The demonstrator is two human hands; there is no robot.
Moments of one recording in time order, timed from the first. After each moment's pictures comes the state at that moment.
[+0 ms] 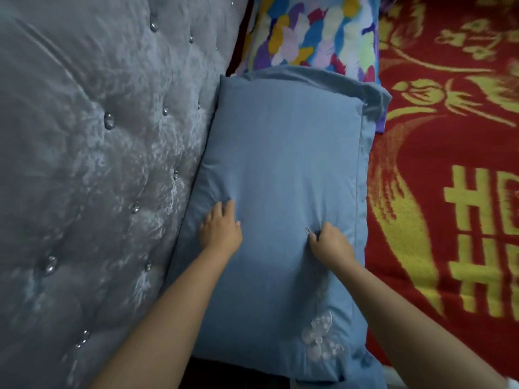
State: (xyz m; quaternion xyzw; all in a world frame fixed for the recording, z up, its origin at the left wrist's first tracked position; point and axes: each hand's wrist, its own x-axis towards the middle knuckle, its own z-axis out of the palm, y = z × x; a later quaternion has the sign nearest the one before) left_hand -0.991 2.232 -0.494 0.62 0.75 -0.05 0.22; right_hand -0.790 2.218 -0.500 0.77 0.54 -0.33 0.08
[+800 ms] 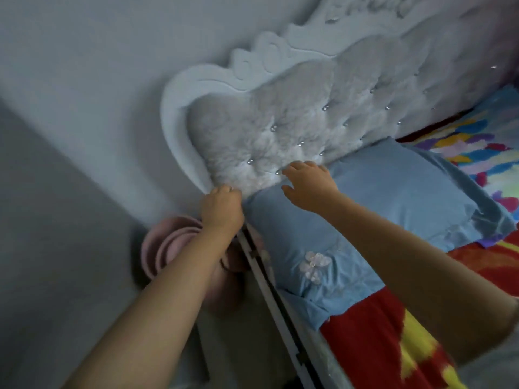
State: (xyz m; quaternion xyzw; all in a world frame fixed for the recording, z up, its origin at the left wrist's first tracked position) left_hand -0.865 1.883 -0.262 0.30 0.95 0.00 -0.04; right_hand -0.792 2.041 -0.235 0.13 0.99 -0.09 -0.03
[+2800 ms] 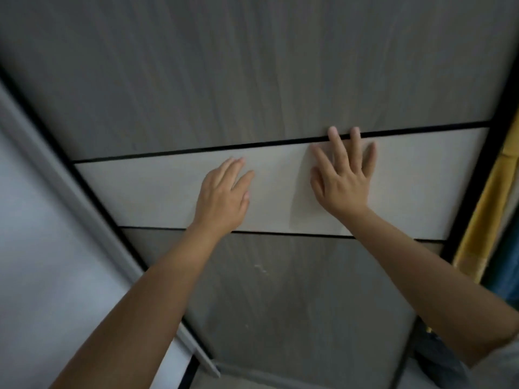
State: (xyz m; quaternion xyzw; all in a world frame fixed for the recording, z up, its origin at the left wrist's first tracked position) left_hand -0.903 0.401 -0.068 0.21 0.91 -0.10 -0.34; right_hand -0.944 0.610 -0.101 -0.09 0.83 -0.05 -0.55
